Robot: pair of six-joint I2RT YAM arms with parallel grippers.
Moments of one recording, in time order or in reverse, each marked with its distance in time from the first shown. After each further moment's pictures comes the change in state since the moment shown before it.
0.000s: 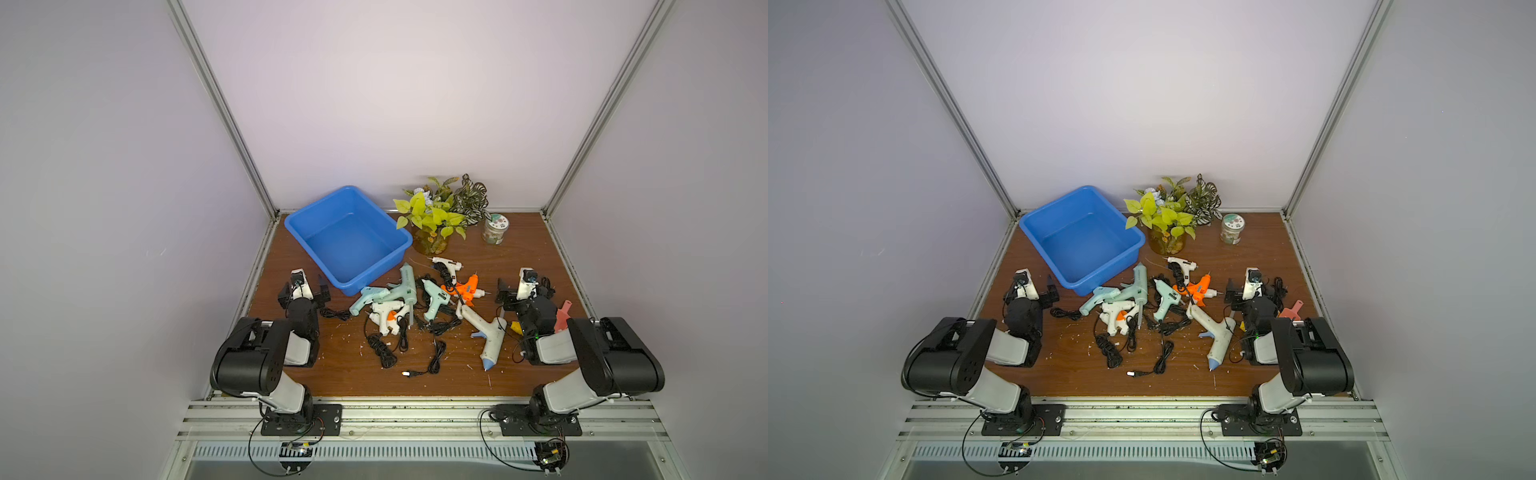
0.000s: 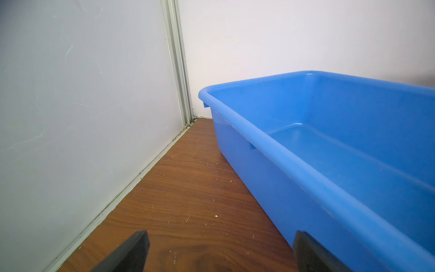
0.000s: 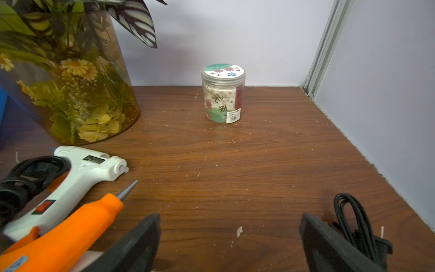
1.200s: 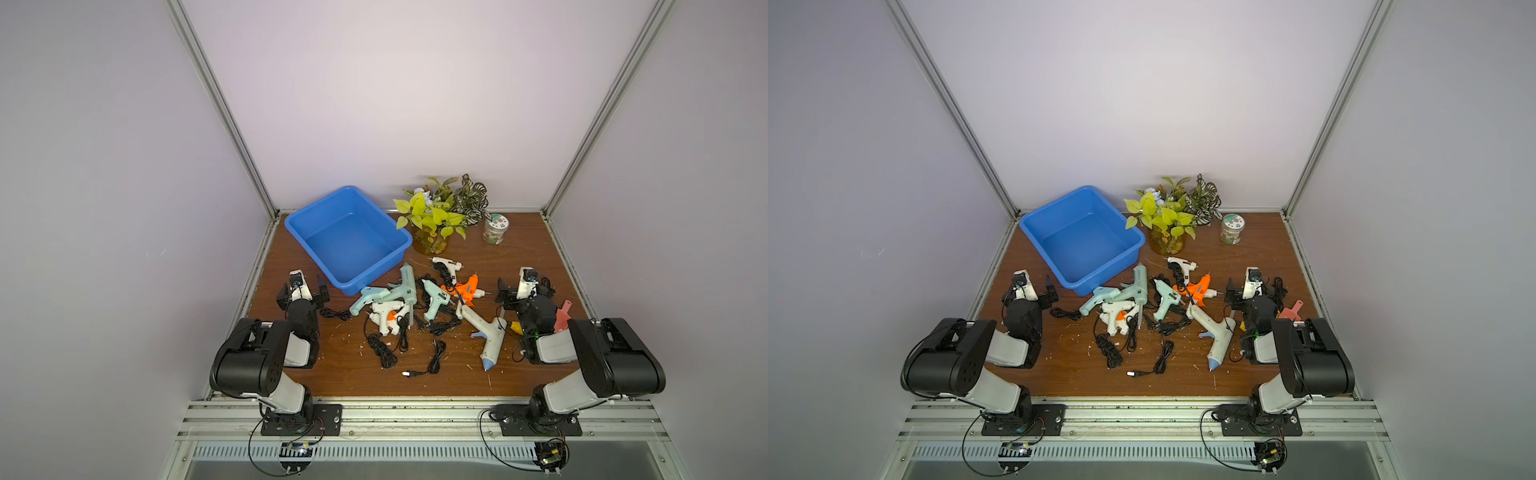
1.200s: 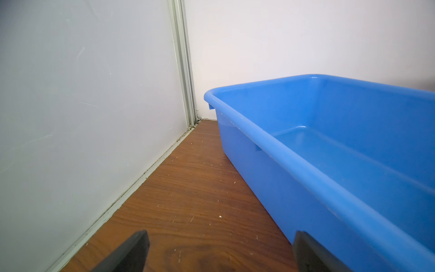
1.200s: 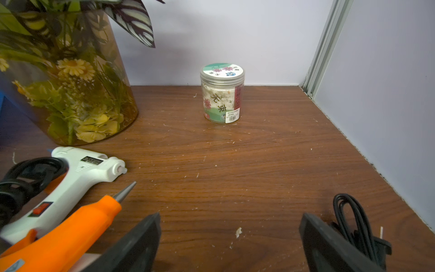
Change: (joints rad) left arm 0.000 -0.010 -0.031 0.043 -0.023 -0.008; right arm 0.000 -0.042 0.009 -0.039 0.008 0.001
